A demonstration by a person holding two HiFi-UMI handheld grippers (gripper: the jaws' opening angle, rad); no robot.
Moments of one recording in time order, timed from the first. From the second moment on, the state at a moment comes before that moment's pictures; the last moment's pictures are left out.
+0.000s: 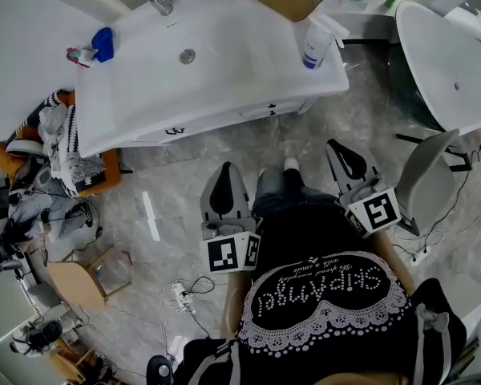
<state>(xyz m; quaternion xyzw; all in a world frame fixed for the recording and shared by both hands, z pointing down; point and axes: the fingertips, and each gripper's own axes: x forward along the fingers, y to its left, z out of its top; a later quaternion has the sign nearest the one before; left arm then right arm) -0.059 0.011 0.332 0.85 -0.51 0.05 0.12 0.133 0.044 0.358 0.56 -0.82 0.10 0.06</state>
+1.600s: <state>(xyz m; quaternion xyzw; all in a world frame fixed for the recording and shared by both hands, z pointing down) -0.115 -0.038 0.321 0.89 -0.44 0.05 0.11 0.044 0.000 0.339 0.60 -0.80 0.09 0.04</state>
